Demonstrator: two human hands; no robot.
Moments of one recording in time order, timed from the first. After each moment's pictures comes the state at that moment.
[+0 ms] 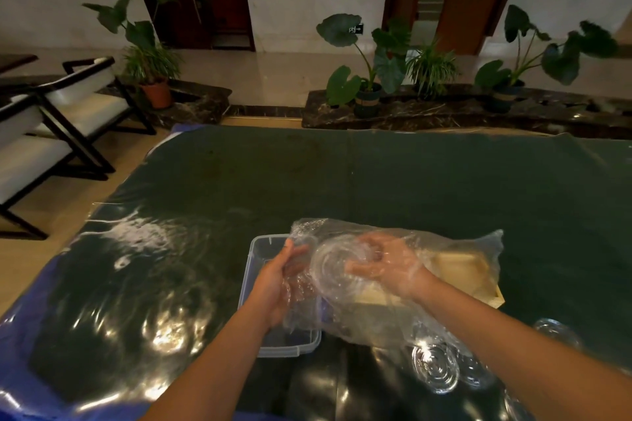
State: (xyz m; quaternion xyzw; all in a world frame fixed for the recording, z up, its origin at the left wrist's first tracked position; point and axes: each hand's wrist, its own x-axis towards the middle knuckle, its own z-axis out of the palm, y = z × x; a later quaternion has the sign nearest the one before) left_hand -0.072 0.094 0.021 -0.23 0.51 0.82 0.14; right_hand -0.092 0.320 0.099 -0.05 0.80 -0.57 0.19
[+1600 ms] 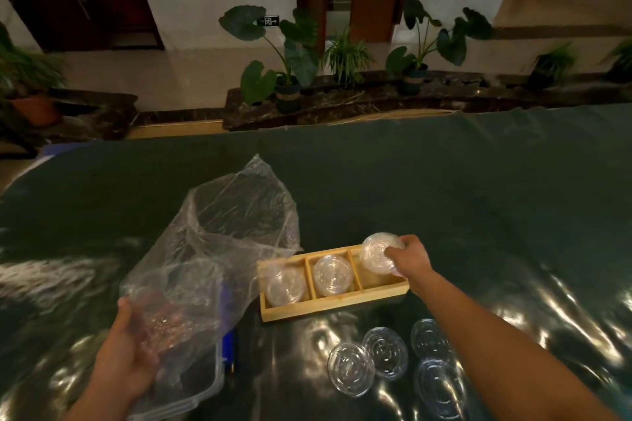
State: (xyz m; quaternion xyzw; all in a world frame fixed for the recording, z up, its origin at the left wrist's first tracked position) left_hand -0.076 0.083 0.003 -0.37 0.43 0.82 0.02; right_hand -0.171 0.543 -0.018 0.33 0.81 -0.49 0.04
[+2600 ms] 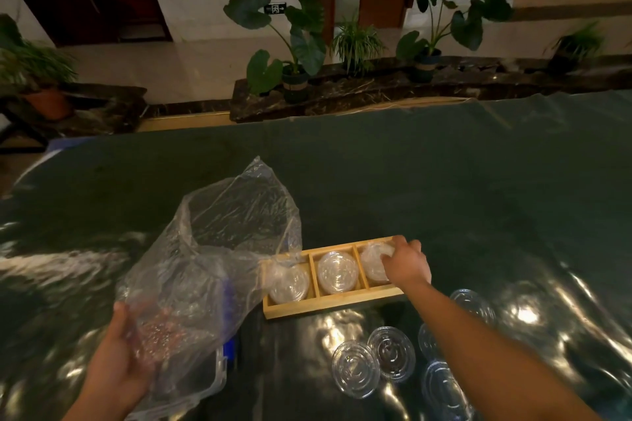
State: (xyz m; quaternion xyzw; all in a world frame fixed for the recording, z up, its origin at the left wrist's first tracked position) left_hand -0.068 0.082 0.002 -0.37 0.46 0.81 0.01; right_hand -0.177 0.533 -0.059 0.21 0.95 -0.22 0.09
